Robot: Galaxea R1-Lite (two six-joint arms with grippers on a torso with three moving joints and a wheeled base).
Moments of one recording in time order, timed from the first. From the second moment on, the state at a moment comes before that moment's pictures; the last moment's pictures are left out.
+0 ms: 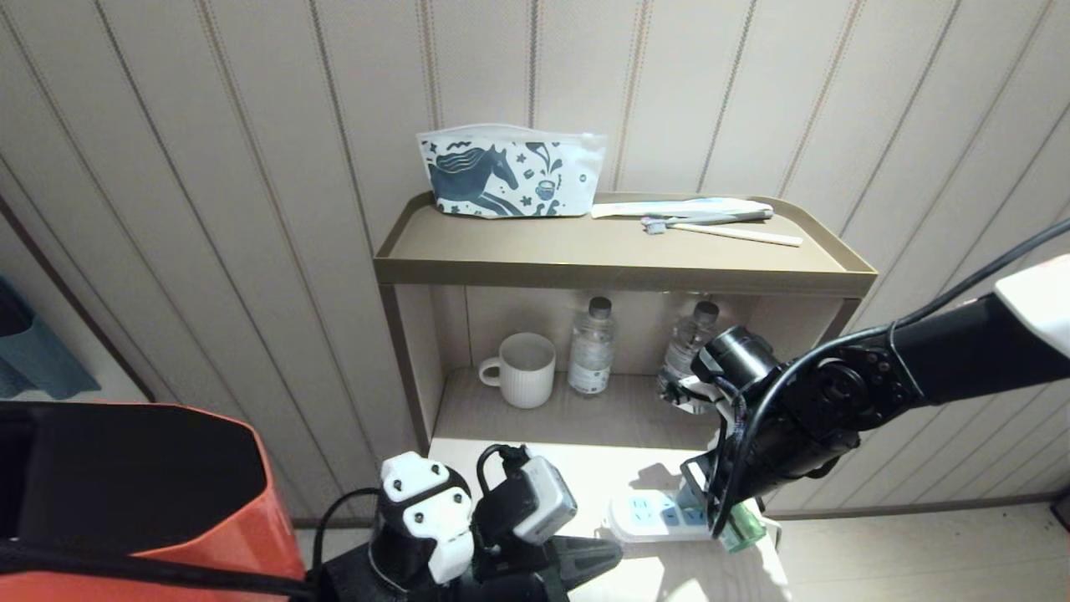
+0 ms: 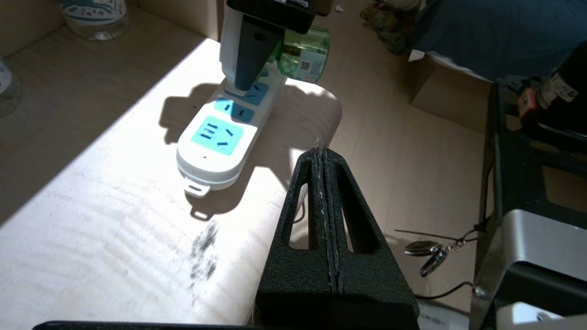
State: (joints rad) left arm -0.95 2.11 -0.49 -1.37 -0.35 0.02; right arm 0.40 1.94 -1.11 0.34 0.01 0.05
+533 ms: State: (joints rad) left arm -1.02 2.31 -0.70 -1.35 -0.18 0.02; right arm 0.39 1.94 -1.10 0.34 0.01 0.05
